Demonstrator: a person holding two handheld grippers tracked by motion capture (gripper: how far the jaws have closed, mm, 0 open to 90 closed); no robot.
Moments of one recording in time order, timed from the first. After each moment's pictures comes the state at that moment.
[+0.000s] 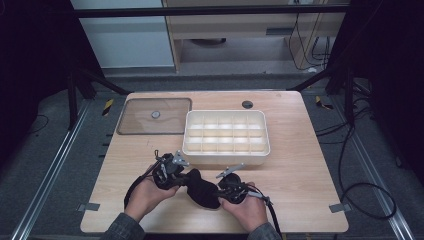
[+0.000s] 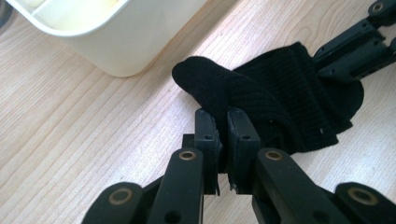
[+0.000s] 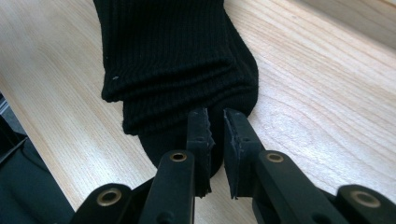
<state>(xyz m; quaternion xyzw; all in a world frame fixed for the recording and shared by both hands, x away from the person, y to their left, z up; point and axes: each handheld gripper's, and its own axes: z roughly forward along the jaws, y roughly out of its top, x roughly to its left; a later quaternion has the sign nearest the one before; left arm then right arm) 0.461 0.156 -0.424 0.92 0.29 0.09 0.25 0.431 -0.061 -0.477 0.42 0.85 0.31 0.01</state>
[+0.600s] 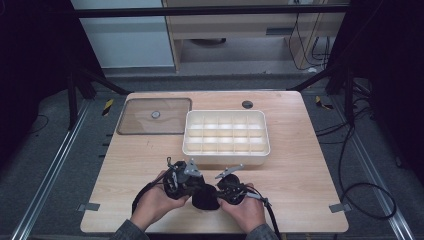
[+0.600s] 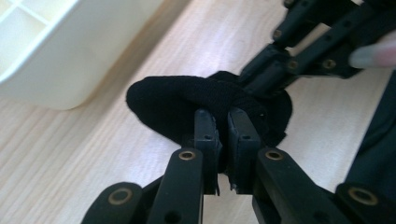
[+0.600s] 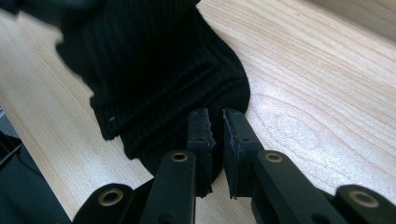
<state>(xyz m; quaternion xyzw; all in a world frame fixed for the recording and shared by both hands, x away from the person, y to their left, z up) 0.433 0.122 -0.418 0.94 0.23 0.08 0.25 0.431 -0.058 -0.482 0.43 0.85 0.31 0.01</state>
